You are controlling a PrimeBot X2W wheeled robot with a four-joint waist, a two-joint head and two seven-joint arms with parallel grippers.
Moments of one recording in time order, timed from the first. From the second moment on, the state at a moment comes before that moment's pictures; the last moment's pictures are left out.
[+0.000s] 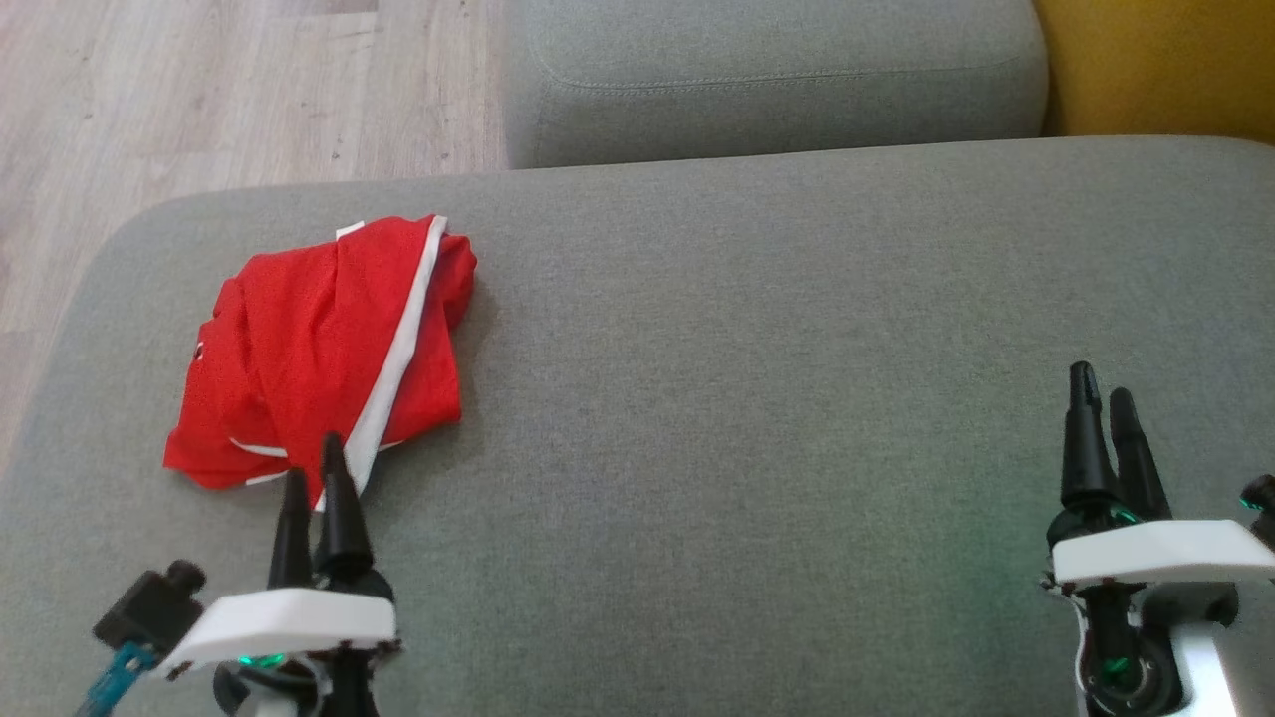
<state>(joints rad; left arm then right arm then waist) 0.00 0.04 -0.09 0.12 -0.95 -0.06 -0.06 -0.03 -0.04 -0.06 0.16 0.78 0.13 -0.06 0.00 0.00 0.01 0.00</state>
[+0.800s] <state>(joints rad) -0.03 0.06 -0.27 0.12 -0.52 -0.02 -0.13 -0.03 -0.04 -0.01 0.11 0.41 0.13 -0.13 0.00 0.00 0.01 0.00</state>
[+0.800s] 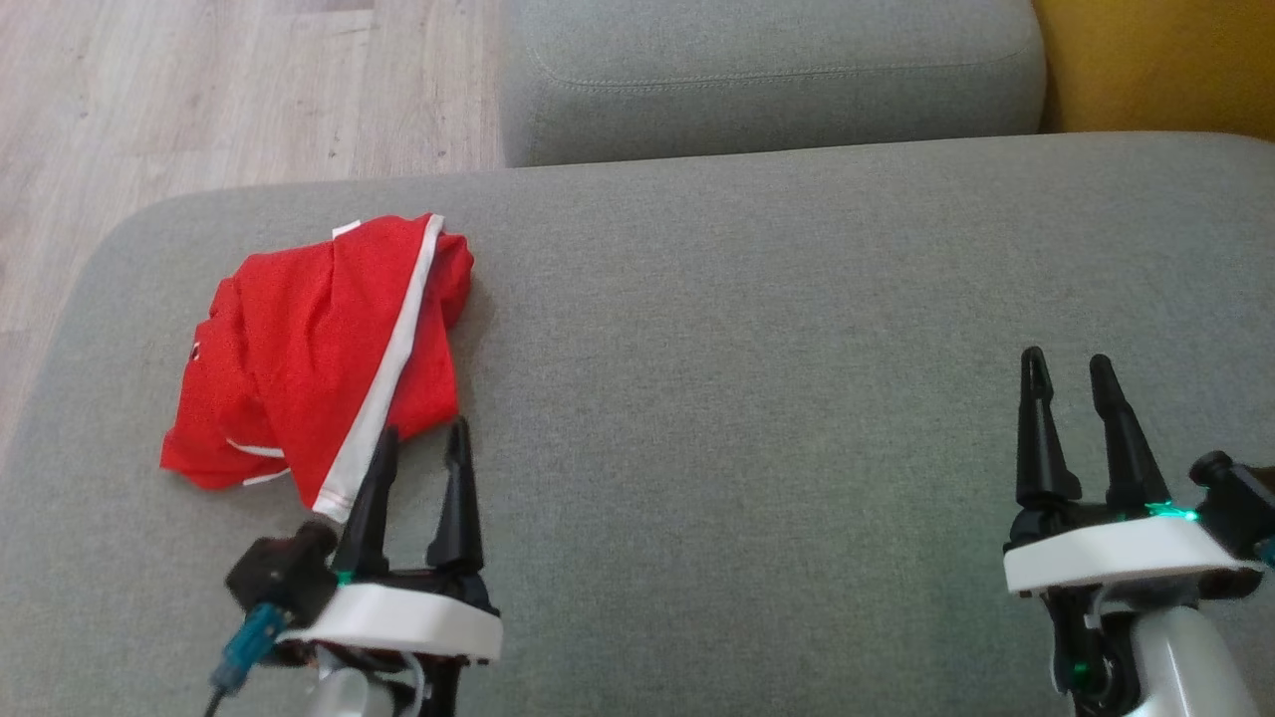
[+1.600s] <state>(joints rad) -0.10 0.15 -0.48 0.16 -0.18 0.12 -0.20 -0.03 -0.04 0.02 0.07 0.05 0.13 -0.20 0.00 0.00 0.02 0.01</state>
